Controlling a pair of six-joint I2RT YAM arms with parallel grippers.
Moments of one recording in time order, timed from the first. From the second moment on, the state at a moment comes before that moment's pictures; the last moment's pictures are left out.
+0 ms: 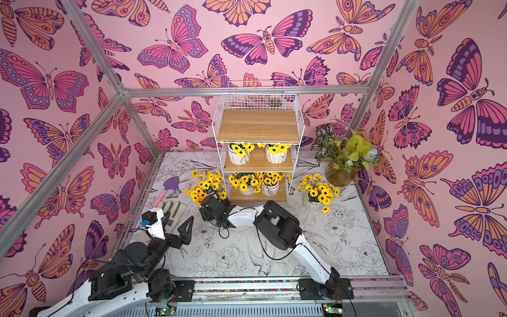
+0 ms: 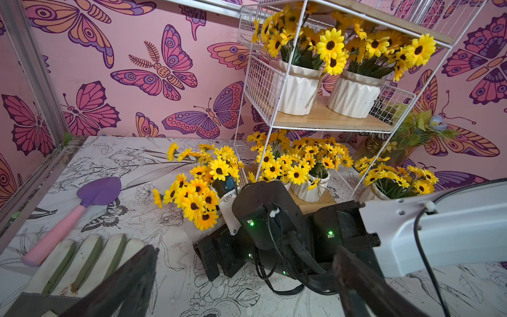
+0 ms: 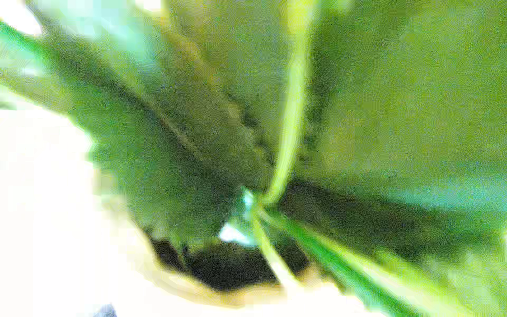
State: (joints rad) left arm -1.09 0.19 0.56 -0.53 -0.78 -0.32; right arm 1.04 2.35 1.61 0.05 0.33 0.39
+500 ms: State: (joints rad) left arm -1.09 0.16 0.55 -0.53 -0.83 -0.33; right arm 1.06 2.35 1.39 0.51 0.28 0.27
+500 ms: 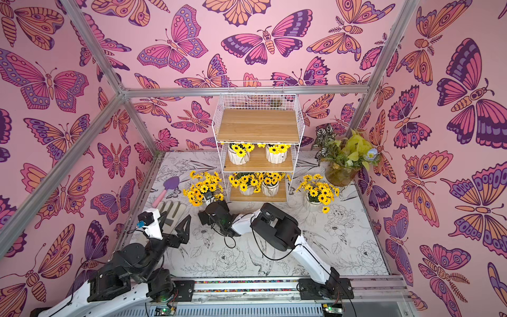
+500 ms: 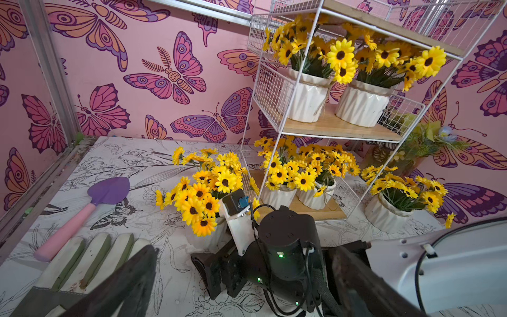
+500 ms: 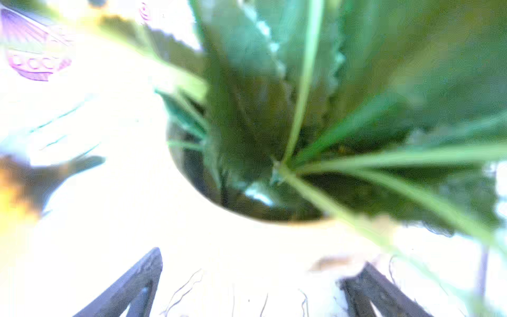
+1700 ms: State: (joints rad) left arm -1.09 0.56 0.59 -0.26 -0.76 -0.19; right arm 1.18 1.32 0.86 0.04 0.48 0.13
